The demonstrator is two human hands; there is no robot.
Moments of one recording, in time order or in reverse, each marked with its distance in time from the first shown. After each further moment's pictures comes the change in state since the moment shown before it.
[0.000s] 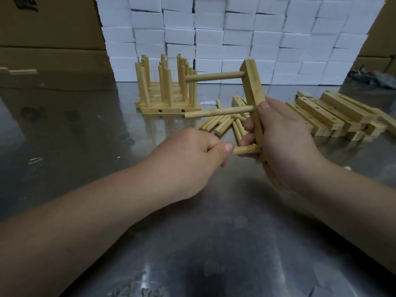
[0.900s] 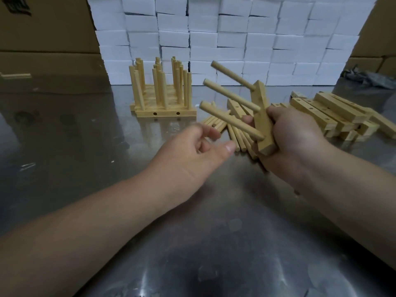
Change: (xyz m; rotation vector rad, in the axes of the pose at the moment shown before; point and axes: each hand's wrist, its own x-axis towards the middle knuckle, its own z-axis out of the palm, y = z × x) left_hand 0.003 -0.001 0.012 -0.424 0.068 -0.047; right_hand 0.022 -0.002 -0.016 0.226 0.198 0.393
